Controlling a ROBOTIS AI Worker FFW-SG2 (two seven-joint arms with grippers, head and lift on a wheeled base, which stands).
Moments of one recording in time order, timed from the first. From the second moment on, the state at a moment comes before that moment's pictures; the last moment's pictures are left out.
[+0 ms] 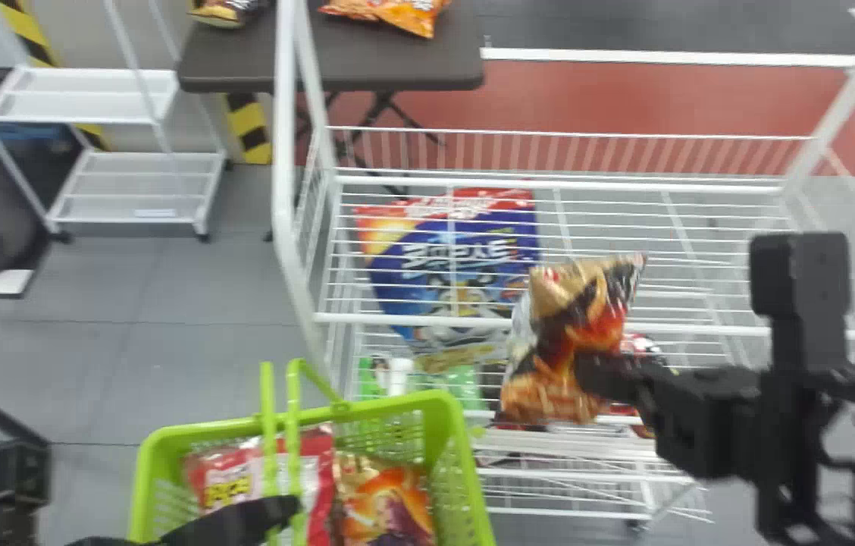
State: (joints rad) left arm 0.44 0.06 0.50 -2.08 0.31 1.57 -1.57; right arm 0.35 -0.07 -0.06 -2.64 -0.44 1.51 0.08
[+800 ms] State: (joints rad) left arm 0.43 0.06 0.50 -2.08 0.30 1.57 -1.57; right arm 0.37 -0.03 0.06 -2.56 -0.78 1.57 0.09
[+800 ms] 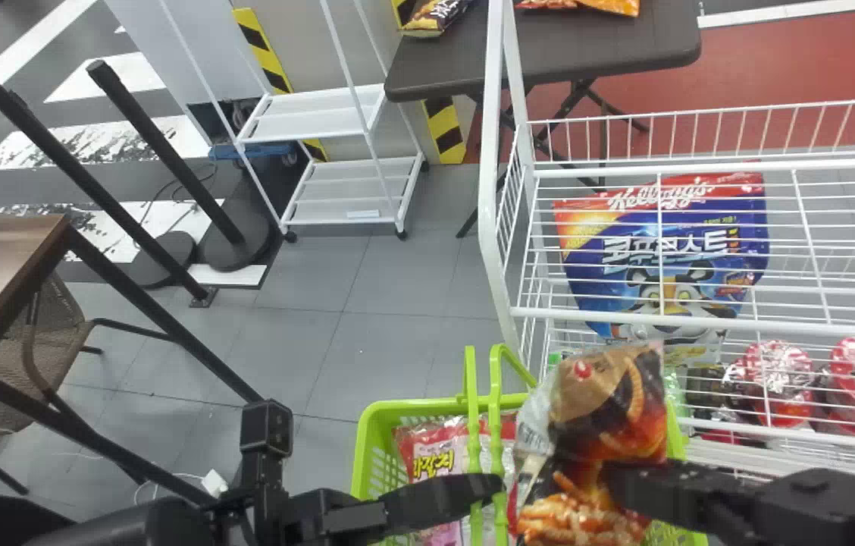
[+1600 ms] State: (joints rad) left arm 0.41 0.06 0.50 -2.05 0.30 1.57 -1.57; right arm 0.34 -0.05 0.17 -2.40 -0.62 1.57 0.09
